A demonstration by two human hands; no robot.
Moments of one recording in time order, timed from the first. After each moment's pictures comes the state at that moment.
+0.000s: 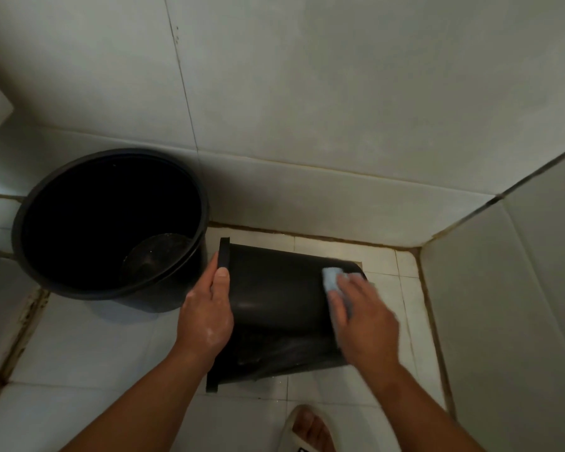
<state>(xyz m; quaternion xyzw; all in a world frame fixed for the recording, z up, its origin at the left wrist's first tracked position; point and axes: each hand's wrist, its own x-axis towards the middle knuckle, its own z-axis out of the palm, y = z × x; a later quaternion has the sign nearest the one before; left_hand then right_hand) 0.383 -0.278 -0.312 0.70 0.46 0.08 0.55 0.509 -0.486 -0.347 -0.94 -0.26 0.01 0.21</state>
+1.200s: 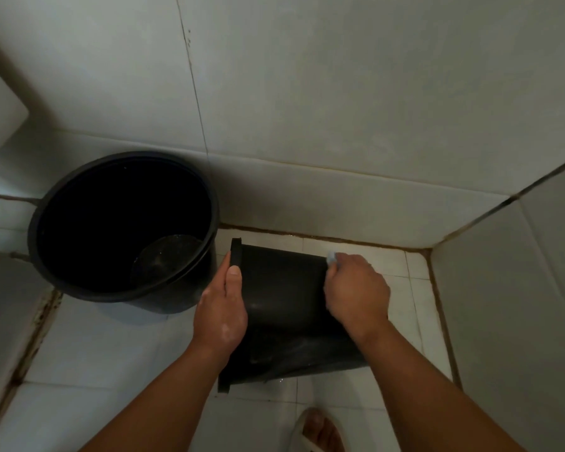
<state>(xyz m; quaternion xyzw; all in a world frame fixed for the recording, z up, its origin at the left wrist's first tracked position) 0.391 -0.276 -0.315 0.70 0.46 0.09 0.54 0.542 -0.417 -0.331 -0.98 -0.19 0.03 0.08</state>
